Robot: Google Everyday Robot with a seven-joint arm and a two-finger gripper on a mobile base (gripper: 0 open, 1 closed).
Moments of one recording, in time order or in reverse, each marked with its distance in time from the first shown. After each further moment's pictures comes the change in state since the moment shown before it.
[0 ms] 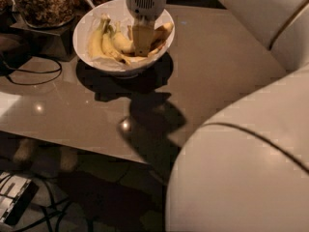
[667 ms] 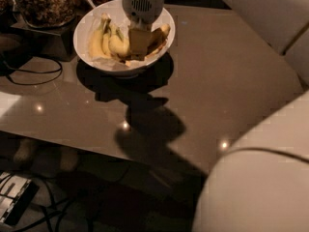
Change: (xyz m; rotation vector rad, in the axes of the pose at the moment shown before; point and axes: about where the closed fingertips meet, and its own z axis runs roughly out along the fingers) arm -0.005 0.017 -0.004 -0.003 -0.018 -0.013
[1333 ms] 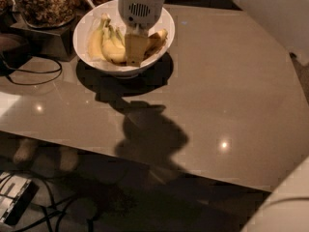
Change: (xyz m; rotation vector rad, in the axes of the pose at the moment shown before) arm -0.009 0.030 -0.006 -0.012 -0.043 -0.029
